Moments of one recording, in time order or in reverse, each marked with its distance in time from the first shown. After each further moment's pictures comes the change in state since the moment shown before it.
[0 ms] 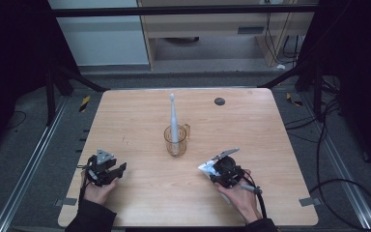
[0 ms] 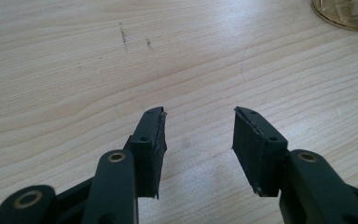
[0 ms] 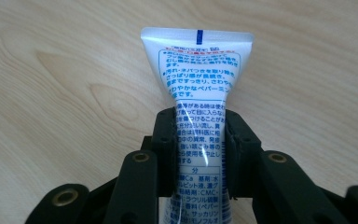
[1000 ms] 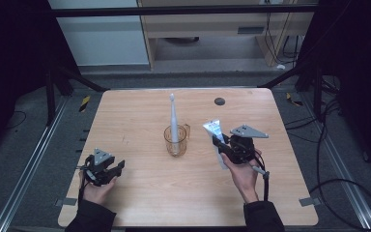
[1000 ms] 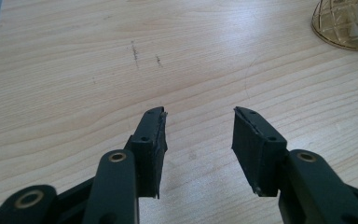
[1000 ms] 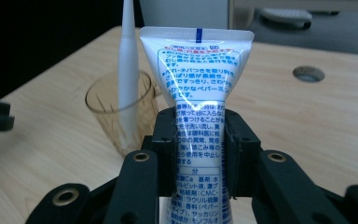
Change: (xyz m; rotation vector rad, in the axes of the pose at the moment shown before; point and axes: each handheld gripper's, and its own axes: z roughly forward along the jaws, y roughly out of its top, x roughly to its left) left arm 0.001 0.002 -0.007 -0.062 0.028 -0.012; right arm -0.028 0.041 -0.046 -0.567 0.001 0.088
